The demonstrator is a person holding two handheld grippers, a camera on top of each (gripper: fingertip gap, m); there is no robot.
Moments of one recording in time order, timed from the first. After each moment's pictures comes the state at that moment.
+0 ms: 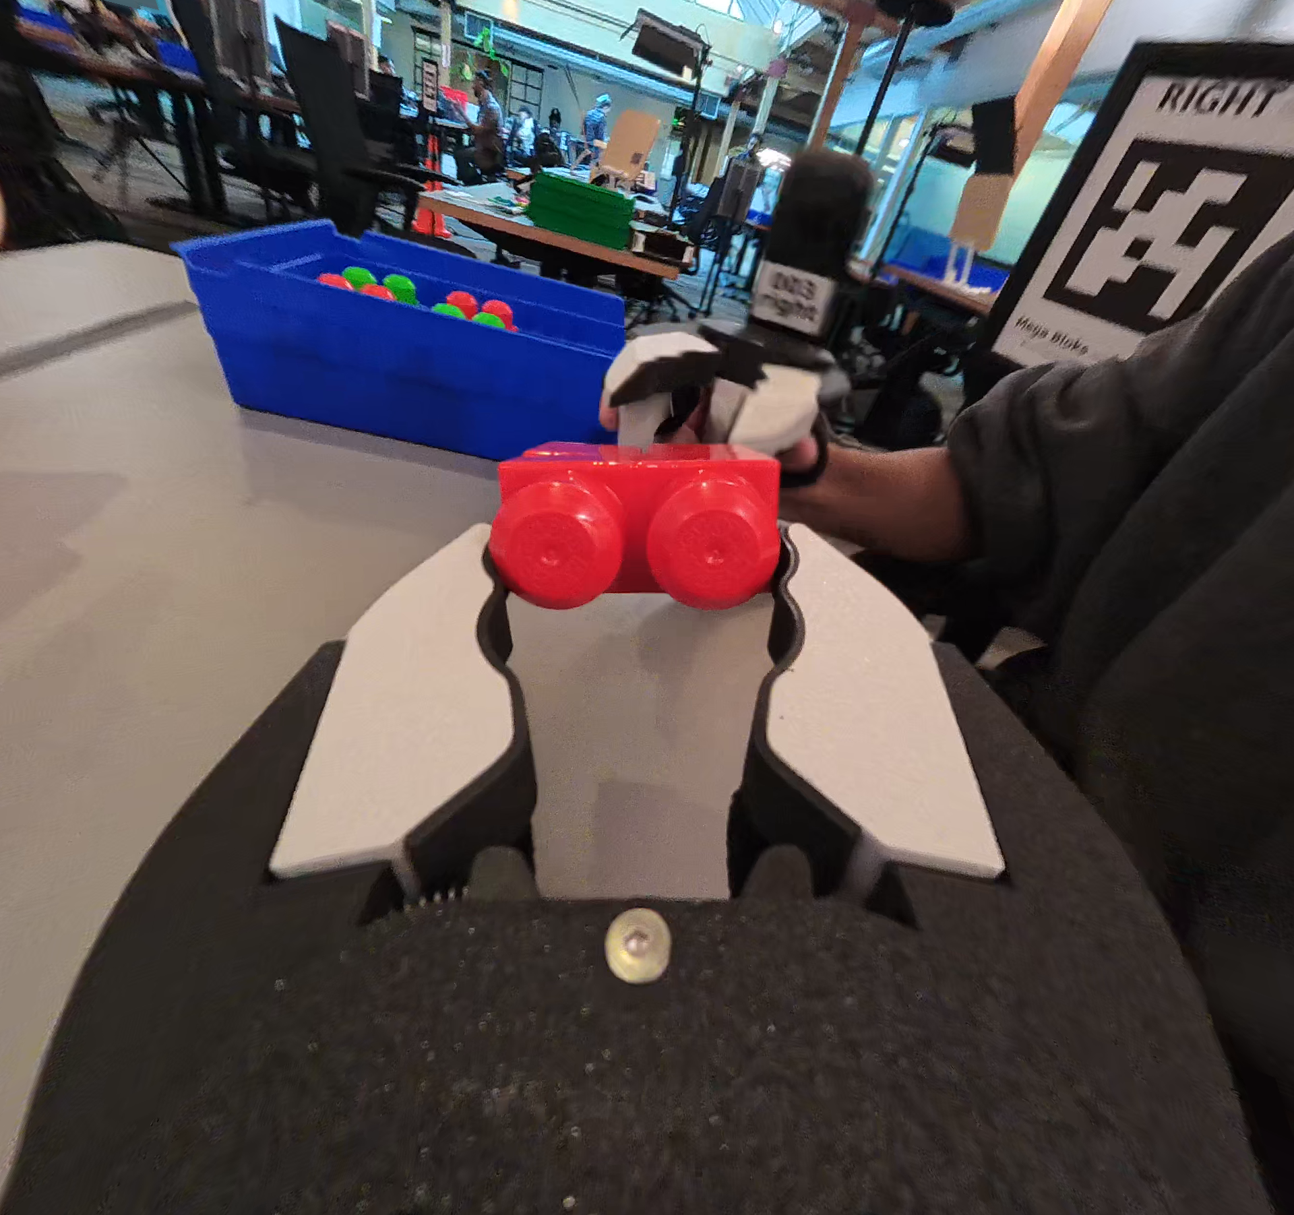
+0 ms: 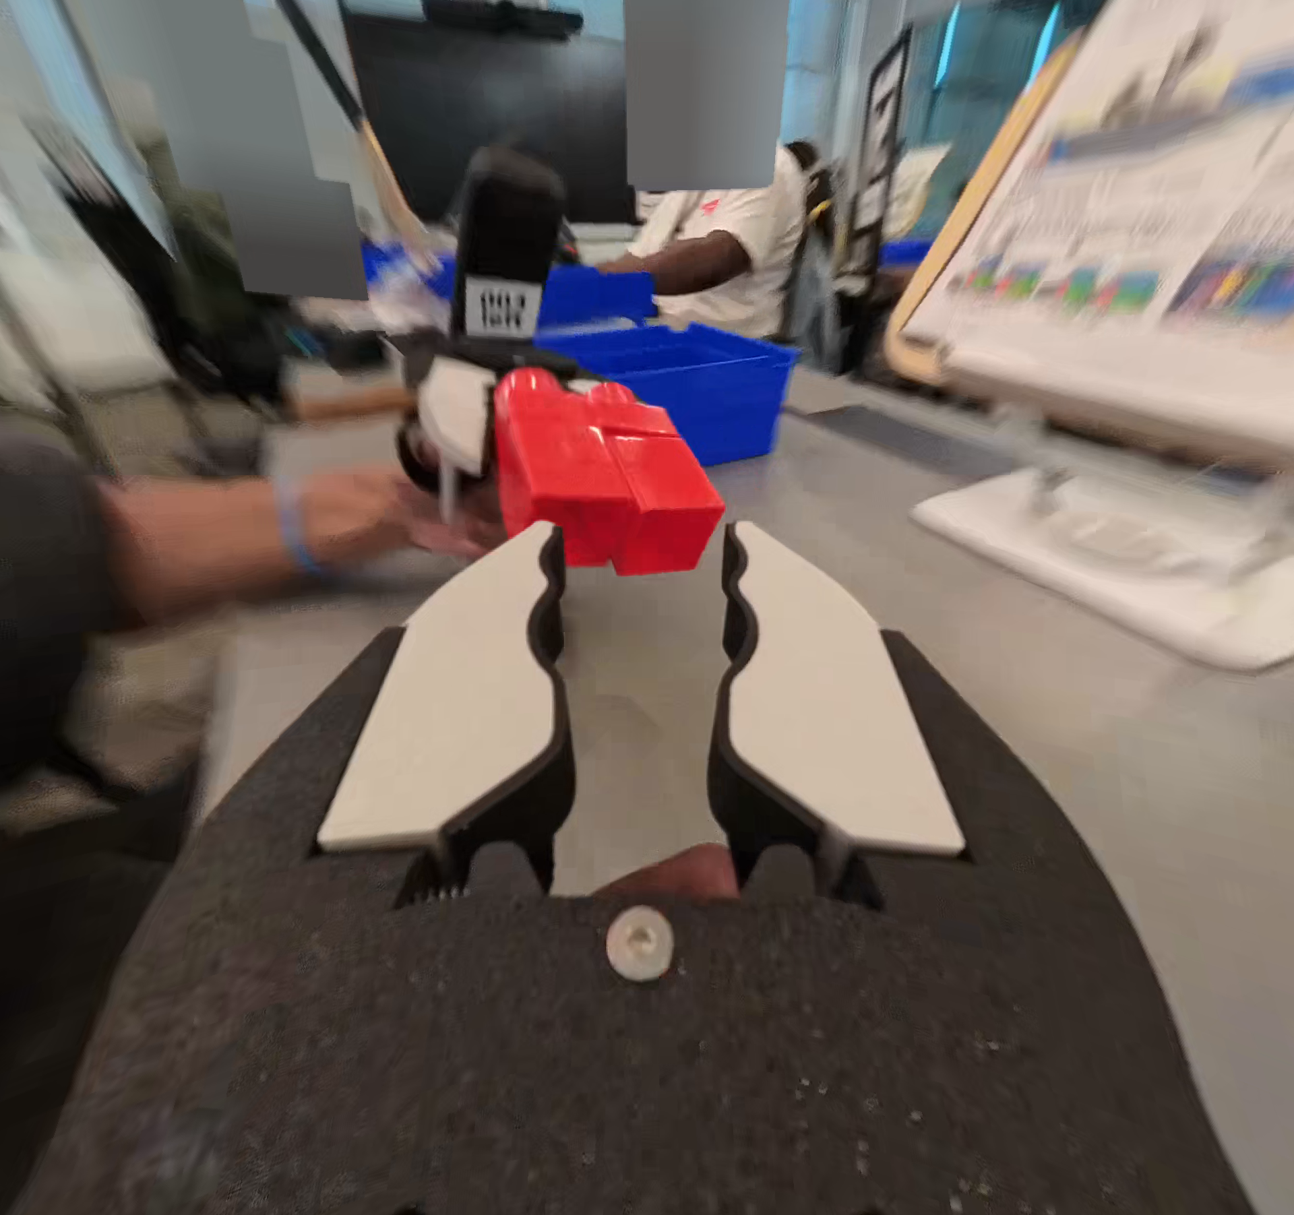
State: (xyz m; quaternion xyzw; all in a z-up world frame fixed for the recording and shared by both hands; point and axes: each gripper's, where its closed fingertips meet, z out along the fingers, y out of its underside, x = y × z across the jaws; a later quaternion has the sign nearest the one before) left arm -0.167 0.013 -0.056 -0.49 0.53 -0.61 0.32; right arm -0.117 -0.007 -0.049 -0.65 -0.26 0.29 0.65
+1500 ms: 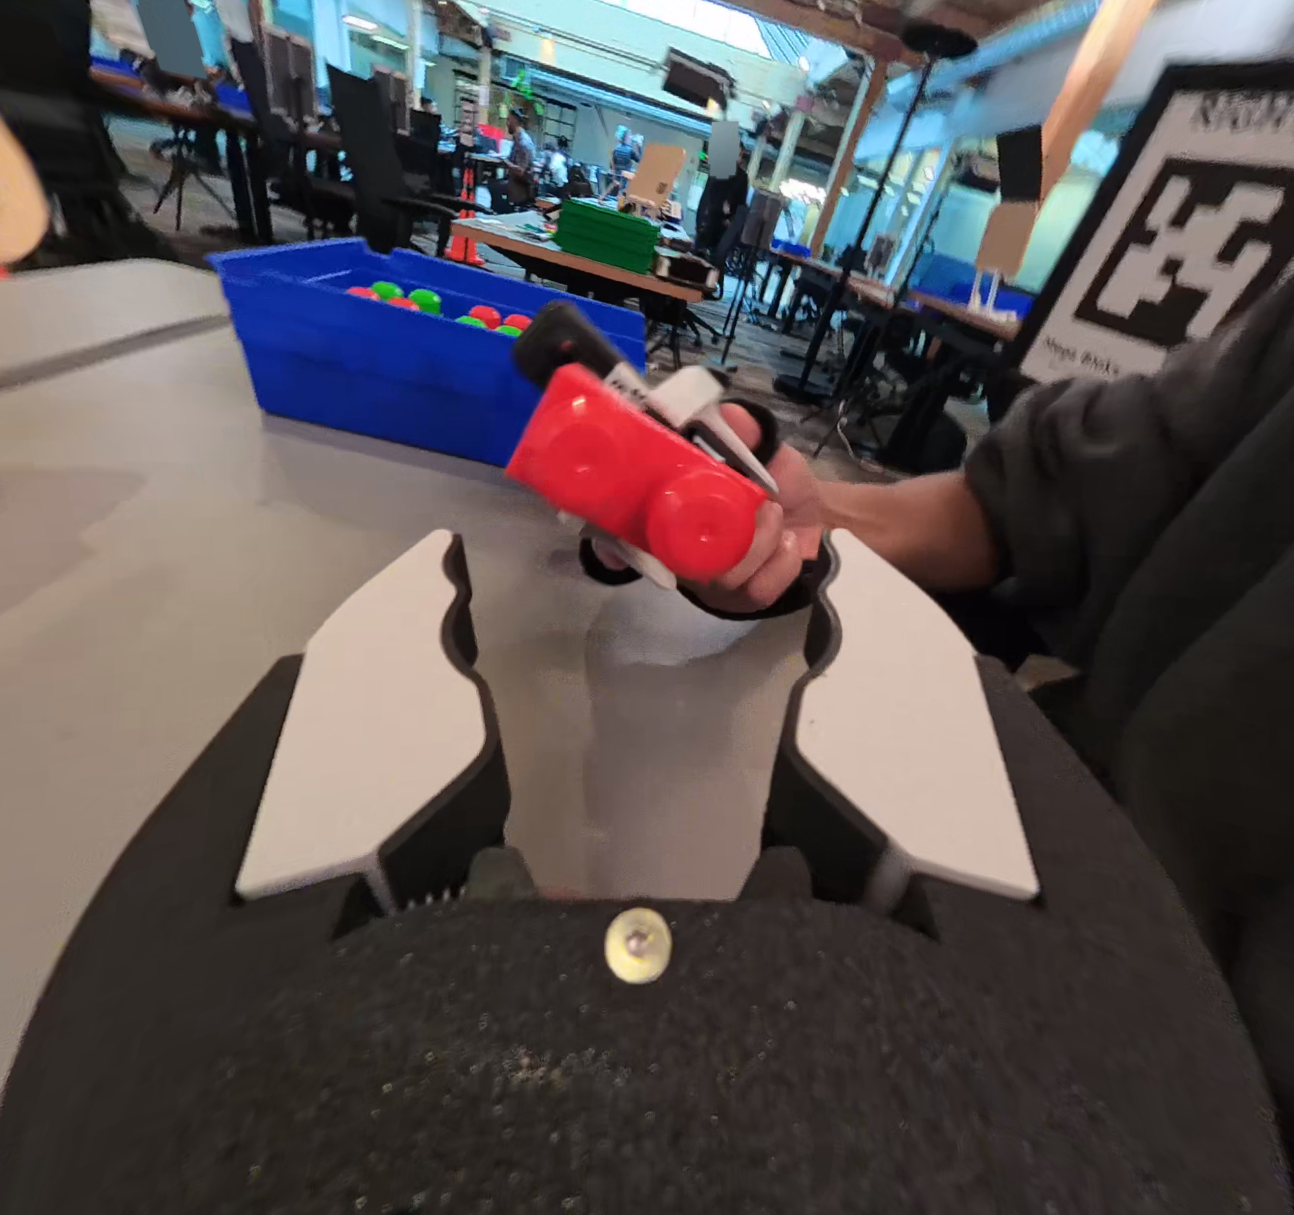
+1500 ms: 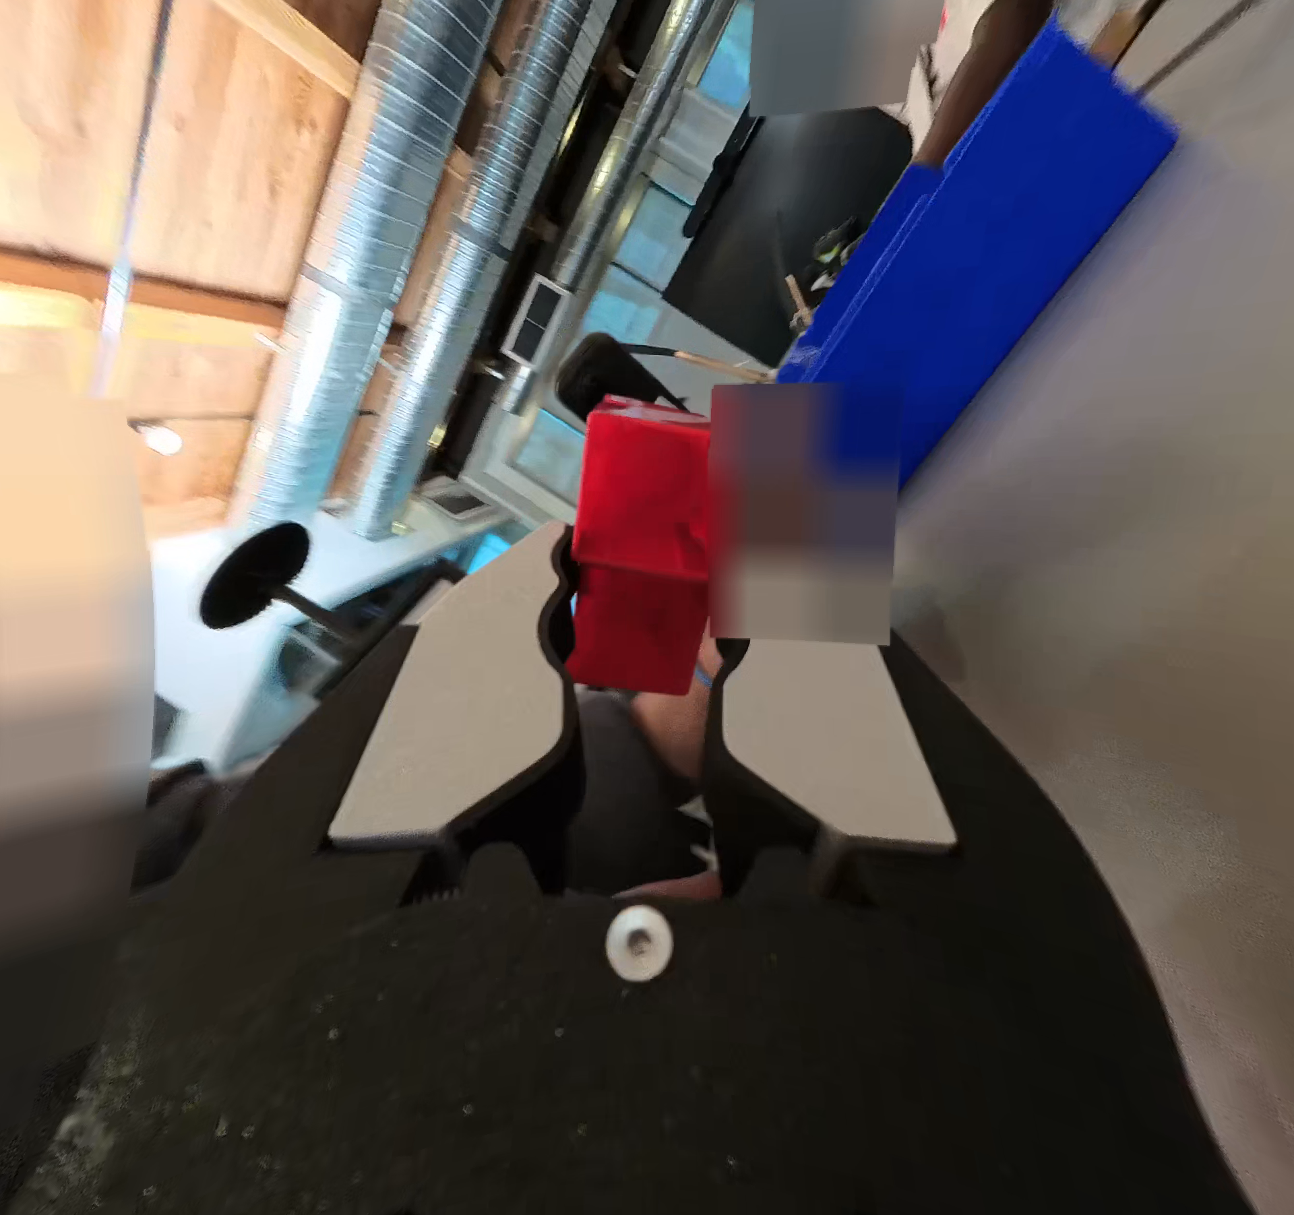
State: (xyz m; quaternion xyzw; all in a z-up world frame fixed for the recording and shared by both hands) left arm -0.164 0.010 -0.061 -0.49 0.52 -0.60 0.35; right arm -0.138 0.012 -0.061 -0.58 0.00 0.72 0.37
